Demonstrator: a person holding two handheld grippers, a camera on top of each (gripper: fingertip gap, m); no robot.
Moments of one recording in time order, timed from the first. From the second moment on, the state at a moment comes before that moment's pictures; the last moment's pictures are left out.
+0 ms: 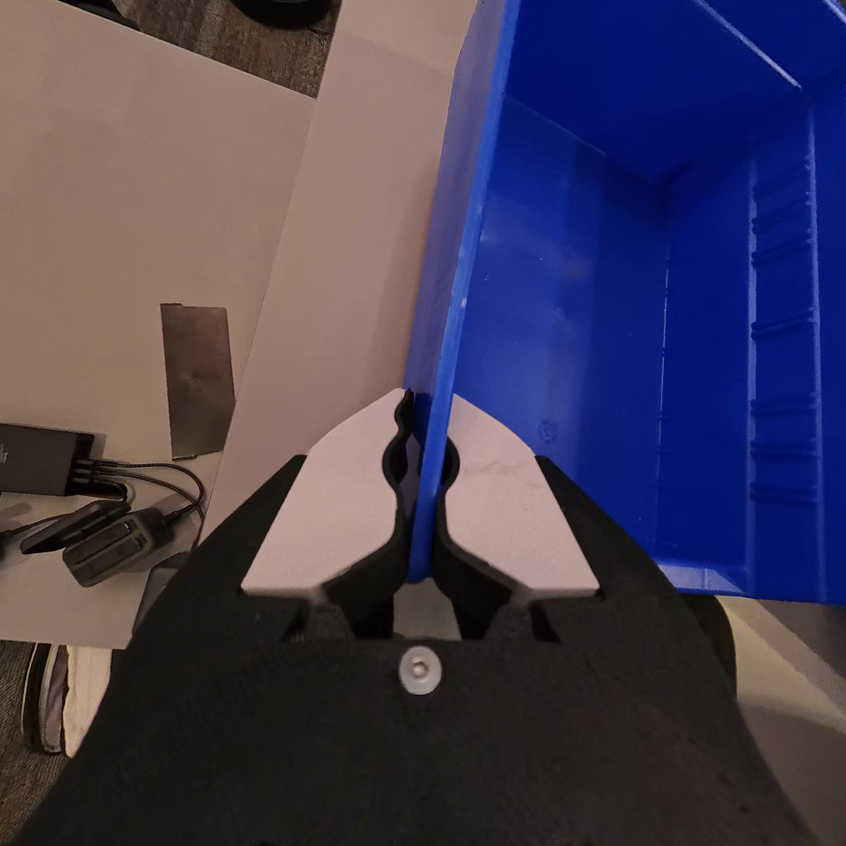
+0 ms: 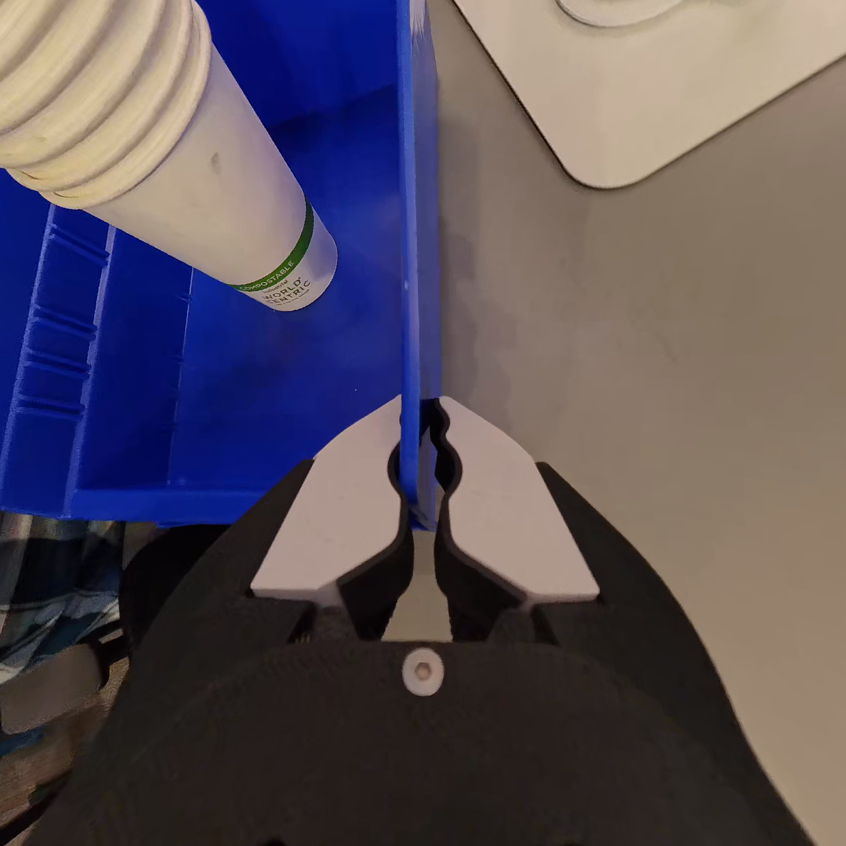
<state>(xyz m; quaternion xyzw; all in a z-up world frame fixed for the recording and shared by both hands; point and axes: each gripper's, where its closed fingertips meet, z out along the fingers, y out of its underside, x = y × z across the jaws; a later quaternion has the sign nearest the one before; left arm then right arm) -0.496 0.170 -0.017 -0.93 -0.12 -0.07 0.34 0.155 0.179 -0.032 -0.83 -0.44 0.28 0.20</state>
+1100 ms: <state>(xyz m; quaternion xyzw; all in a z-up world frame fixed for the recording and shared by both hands) -0.525 0.151 -0.009 -0.92 -0.15 -0.05 0.36 0.066 0.099 -0.017 -0.54 -0.77 0.27 0.20</state>
